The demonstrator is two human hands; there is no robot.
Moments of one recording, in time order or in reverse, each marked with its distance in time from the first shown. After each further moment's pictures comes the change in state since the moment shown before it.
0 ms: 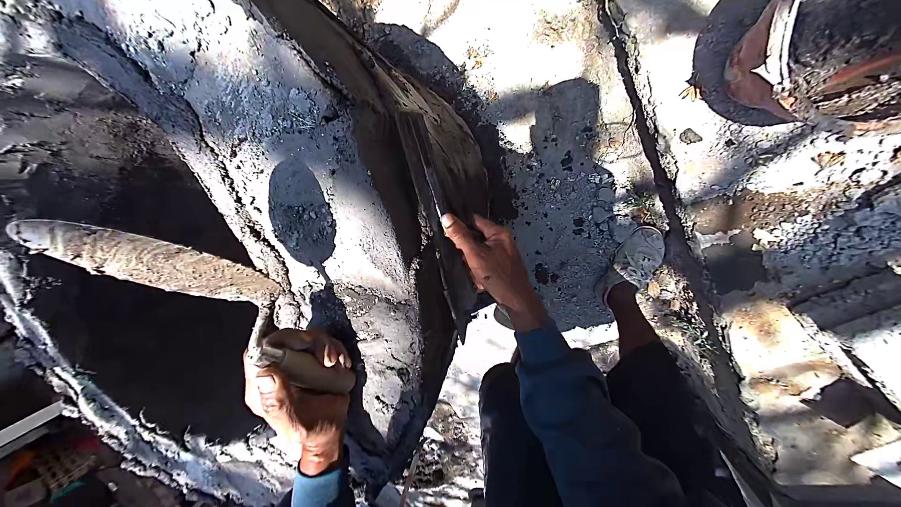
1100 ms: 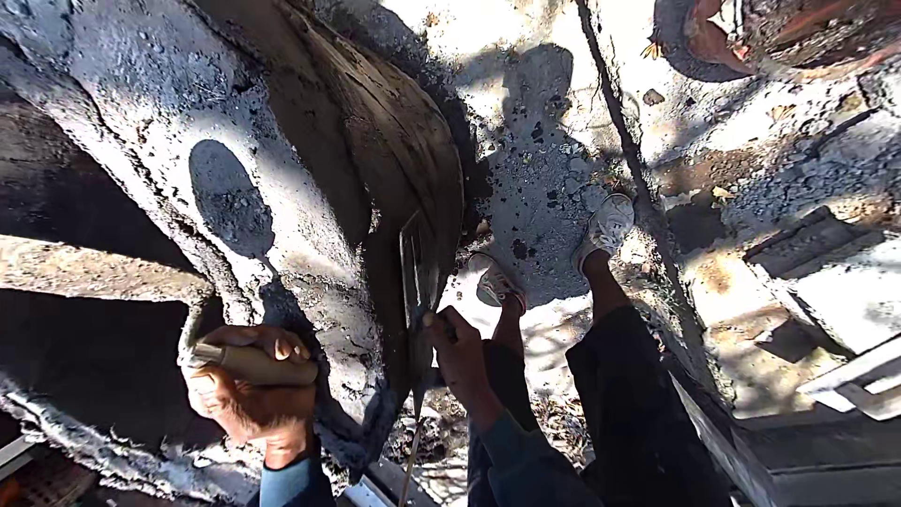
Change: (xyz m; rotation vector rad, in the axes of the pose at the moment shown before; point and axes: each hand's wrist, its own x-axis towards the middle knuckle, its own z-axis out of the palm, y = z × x) left_hand 0.004 -0.002 -0.002 0.039 -0.052 0.022; right_hand -0.129 0.091 0.050 0.296 0.099 0.132
